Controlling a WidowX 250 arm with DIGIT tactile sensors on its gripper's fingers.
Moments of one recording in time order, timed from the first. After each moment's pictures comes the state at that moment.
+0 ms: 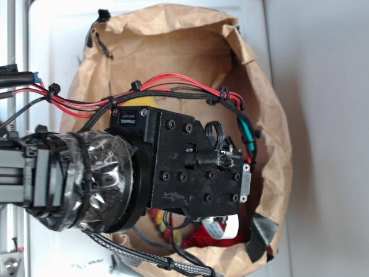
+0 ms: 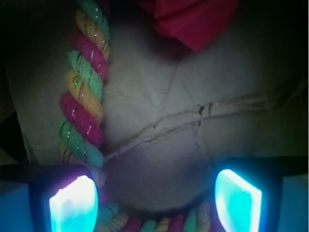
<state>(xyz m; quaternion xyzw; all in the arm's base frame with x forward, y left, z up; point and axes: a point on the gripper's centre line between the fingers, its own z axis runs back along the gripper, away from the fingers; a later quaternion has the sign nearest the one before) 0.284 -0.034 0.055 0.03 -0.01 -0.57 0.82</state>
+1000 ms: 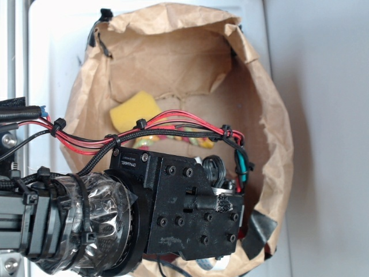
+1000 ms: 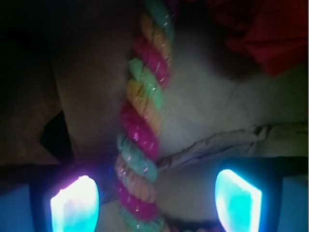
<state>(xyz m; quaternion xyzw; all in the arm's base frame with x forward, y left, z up) 0.265 -0.055 0.052 0.00 0.03 -0.60 0.80</state>
